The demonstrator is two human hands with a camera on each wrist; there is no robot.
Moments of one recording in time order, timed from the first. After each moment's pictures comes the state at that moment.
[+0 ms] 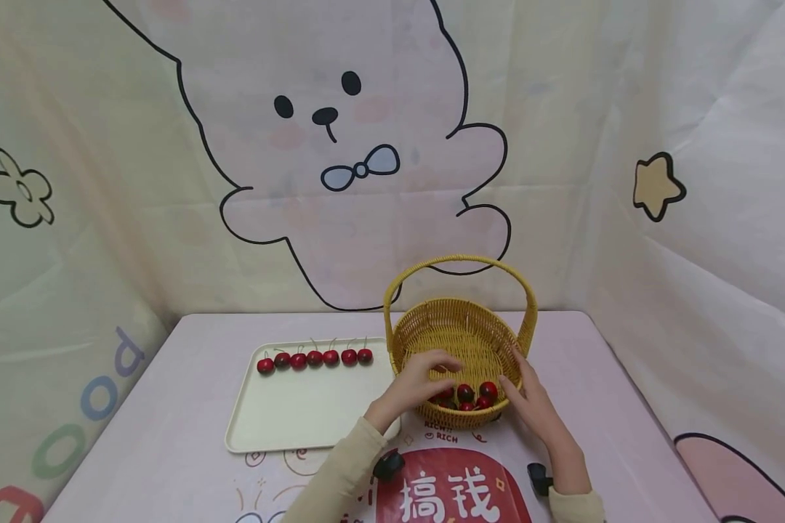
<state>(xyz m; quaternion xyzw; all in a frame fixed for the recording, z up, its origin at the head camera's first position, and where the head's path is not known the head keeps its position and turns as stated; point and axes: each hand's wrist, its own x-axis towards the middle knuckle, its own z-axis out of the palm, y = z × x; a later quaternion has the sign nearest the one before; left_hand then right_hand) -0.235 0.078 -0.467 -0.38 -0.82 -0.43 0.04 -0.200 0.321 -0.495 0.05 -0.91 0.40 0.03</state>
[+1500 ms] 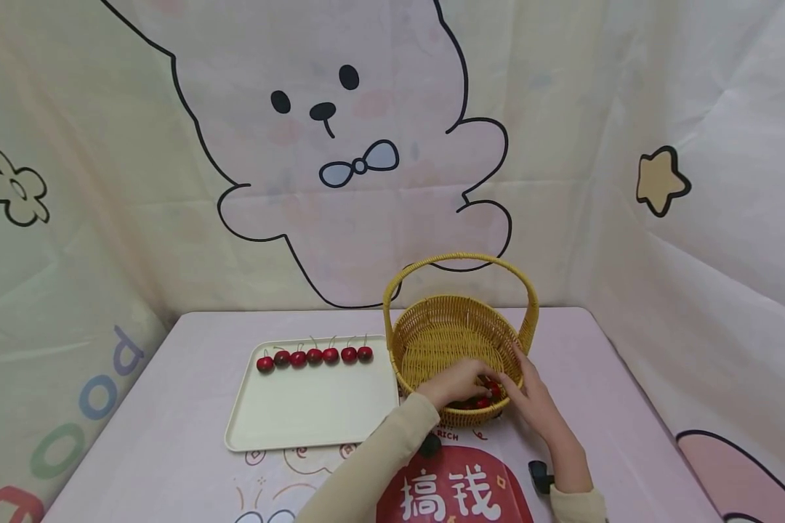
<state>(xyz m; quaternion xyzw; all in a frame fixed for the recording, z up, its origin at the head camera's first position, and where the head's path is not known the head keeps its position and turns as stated) -0.260 0.157 -0.489 -0.39 -0.89 -0.24 -0.09 -0.201 0.323 -0.498 0.06 -0.91 0.40 0.04</state>
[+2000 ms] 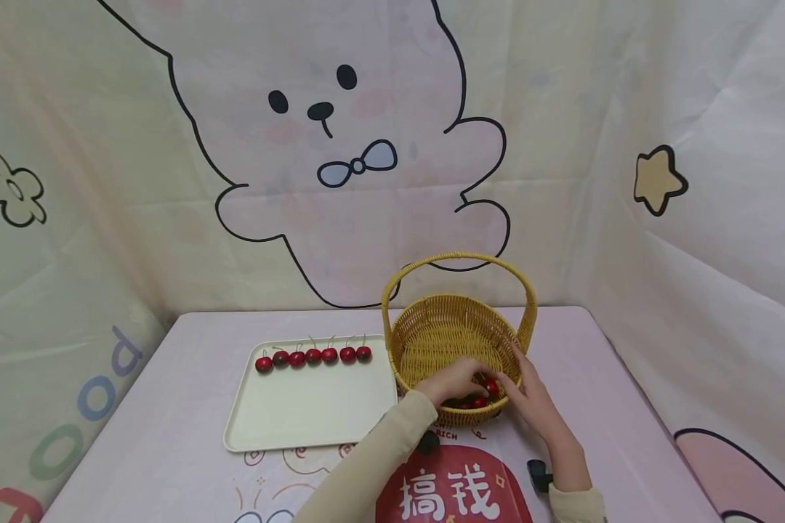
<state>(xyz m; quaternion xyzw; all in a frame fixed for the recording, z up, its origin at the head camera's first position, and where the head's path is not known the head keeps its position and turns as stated) -0.263 0.155 -0.488 -0.37 -0.88 -0.28 -0.13 -0.202 0.323 -0.498 0.06 -0.91 0.41 0.04</state>
